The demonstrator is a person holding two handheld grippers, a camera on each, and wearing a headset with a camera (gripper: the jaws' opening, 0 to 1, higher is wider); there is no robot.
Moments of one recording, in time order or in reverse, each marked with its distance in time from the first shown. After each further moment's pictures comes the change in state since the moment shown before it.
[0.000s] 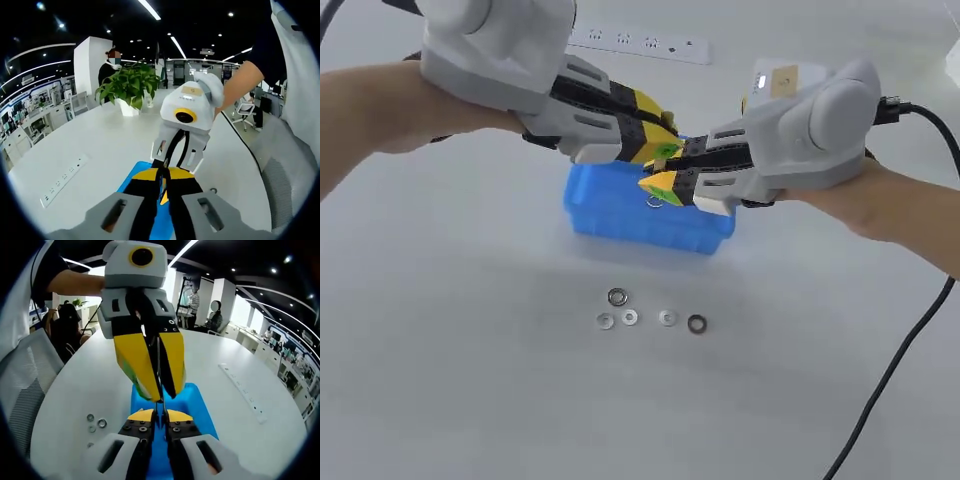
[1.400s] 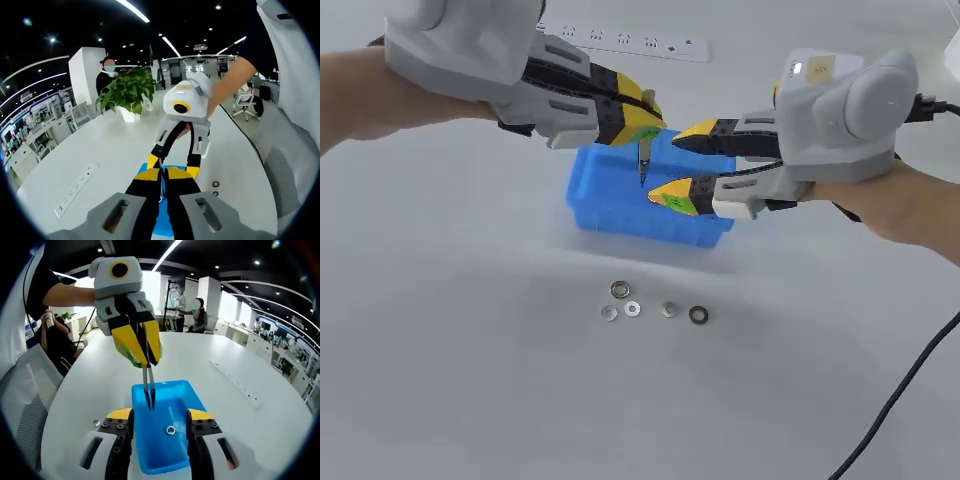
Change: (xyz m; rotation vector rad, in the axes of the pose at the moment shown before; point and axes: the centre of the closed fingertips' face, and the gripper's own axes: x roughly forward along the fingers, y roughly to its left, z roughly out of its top) left arm -0.025 -0.001 0.007 0.107 -0.003 0.027; right arm -0.033 0.000 0.001 0.136 -0.047 -0.076
